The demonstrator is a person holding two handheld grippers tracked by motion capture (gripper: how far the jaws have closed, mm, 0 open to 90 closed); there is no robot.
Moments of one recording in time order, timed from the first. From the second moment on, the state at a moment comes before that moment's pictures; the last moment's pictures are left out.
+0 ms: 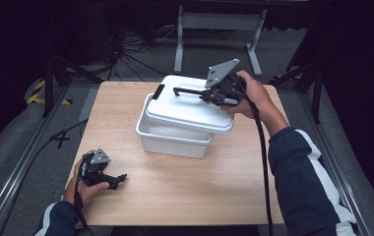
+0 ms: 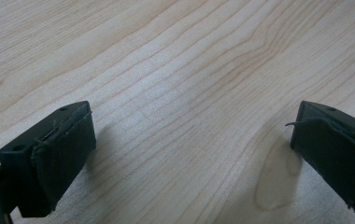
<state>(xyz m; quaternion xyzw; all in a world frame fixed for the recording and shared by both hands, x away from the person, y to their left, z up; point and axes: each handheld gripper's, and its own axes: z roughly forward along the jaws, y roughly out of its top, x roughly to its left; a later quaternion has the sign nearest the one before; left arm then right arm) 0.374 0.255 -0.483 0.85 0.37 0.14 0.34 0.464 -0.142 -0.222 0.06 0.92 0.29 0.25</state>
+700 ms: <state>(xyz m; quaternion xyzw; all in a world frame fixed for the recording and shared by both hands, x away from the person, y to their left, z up) 0.374 0.255 -0.483 0.85 0.37 0.14 0.34 0.445 -0.207 -0.211 0.09 0.91 0.30 0.28</state>
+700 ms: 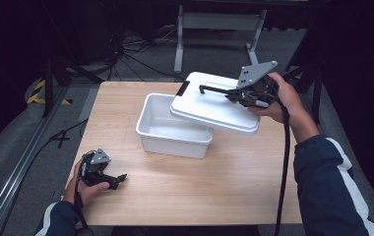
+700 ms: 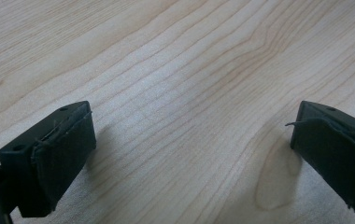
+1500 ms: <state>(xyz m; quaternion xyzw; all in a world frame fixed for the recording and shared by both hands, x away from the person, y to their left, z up) 0.374 0.254 -0.484 0.85 0.38 0.14 0.34 0.433 -0.292 -0.225 0.16 0.89 0.32 0.29</state>
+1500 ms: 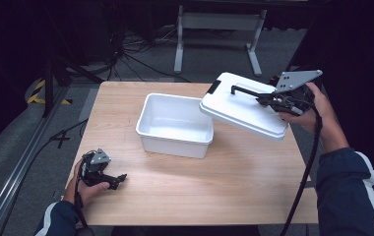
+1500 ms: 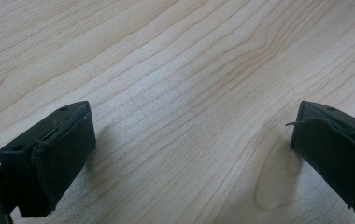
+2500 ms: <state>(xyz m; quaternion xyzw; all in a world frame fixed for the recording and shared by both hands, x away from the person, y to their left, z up) 0.373 0.254 -0.484 0.85 0.38 0.14 0.34 0.443 -0.351 -0.304 0.25 0.89 0.28 0.25</state>
